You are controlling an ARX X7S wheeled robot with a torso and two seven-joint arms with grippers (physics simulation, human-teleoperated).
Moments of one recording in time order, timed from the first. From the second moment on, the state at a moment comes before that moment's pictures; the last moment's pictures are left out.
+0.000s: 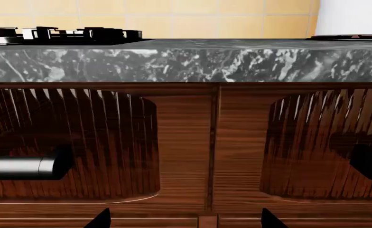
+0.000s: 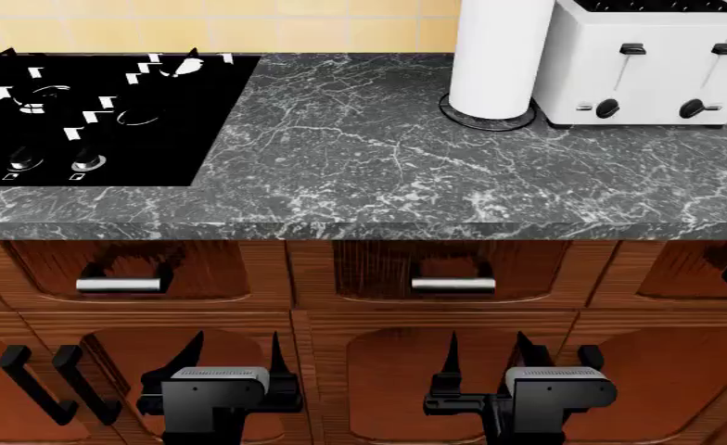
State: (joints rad) left arm 0.00 0.00 0.00 0.00 0.00 0.00 0.00; right arm 0.00 0.00 0.00 0.00 0.00 0.00 0.00
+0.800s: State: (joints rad) left arm 0.05 -0.08 0.12 0.08 -0.06 0.02 -0.06; right arm 0.03 0.07 -0.11 0.02 0.05 0.00 0.08
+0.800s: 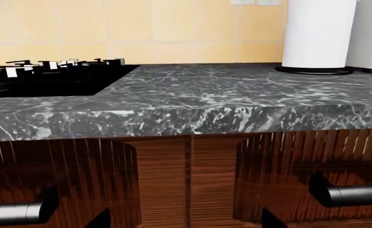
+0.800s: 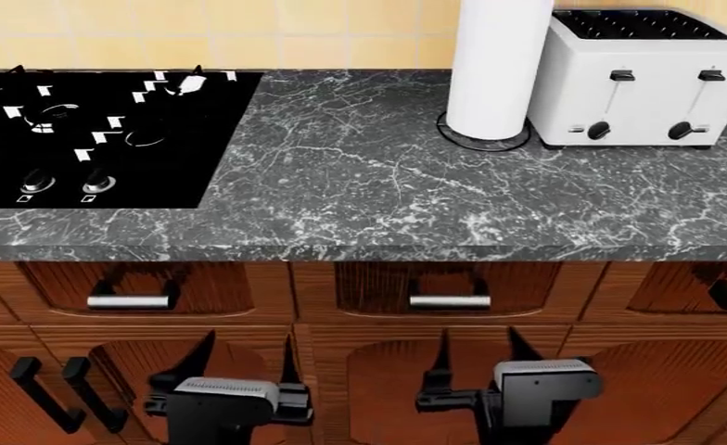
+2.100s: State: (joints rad) left arm -0.50 -0.38 -0.19 0.68 -0.93 -1.27 -0.04; right arm 0.47 0.40 0.27 -0.87 0.69 1.43 -0.04
